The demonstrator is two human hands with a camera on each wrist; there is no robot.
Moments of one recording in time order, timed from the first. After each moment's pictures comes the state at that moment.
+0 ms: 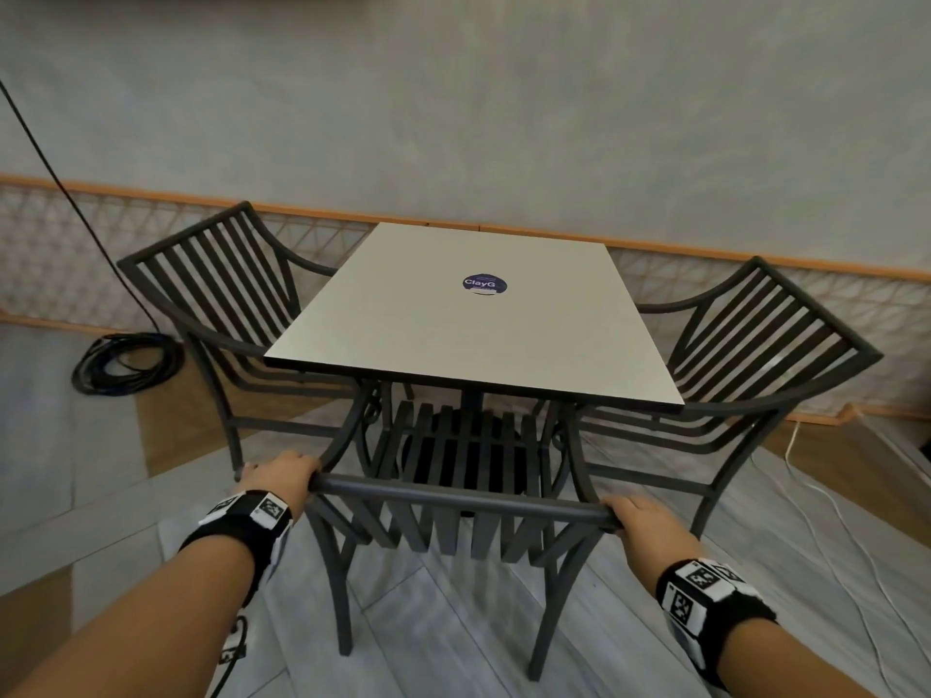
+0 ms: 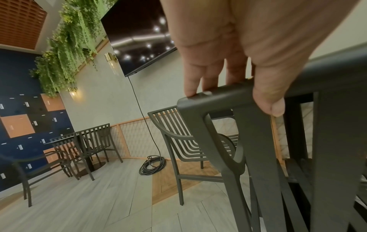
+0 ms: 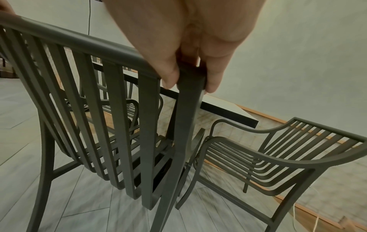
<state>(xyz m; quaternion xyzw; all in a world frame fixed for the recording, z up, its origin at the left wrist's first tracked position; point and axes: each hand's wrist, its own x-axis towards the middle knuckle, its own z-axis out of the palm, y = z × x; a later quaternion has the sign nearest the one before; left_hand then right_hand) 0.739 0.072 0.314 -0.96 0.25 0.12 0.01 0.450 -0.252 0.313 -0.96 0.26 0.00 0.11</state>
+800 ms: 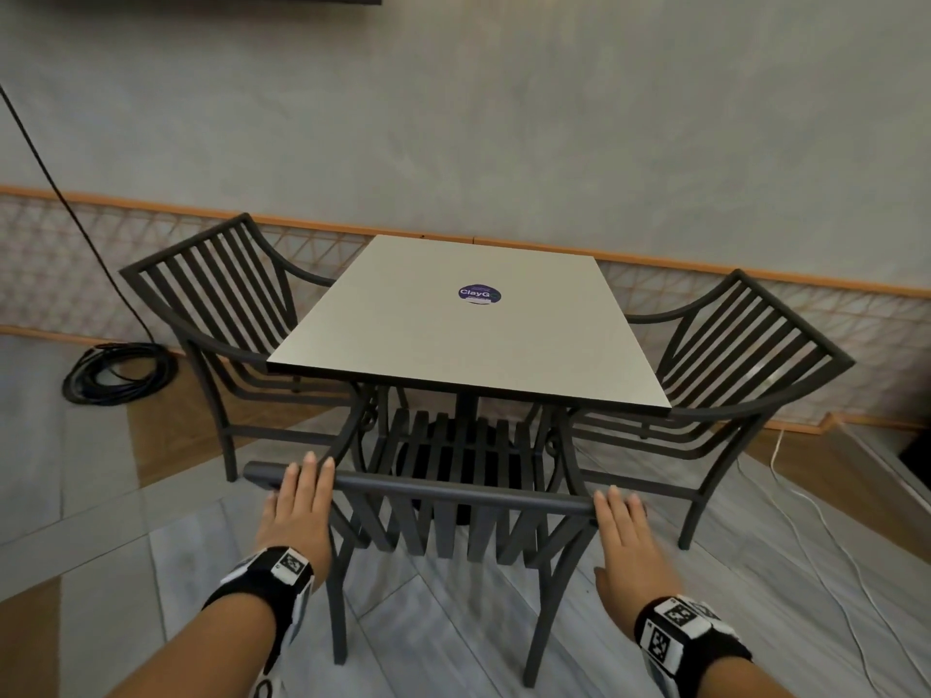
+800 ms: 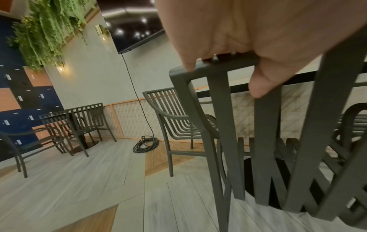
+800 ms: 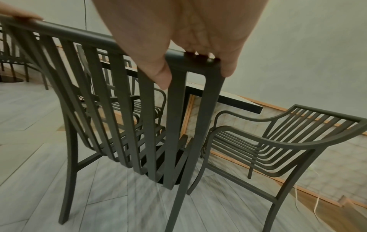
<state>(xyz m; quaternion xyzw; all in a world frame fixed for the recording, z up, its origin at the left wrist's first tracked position) 0.662 0.079 0.292 -0.97 0.23 0.07 -0.01 0.426 -0.197 0.303 -0.95 0.30 0.02 0.09</state>
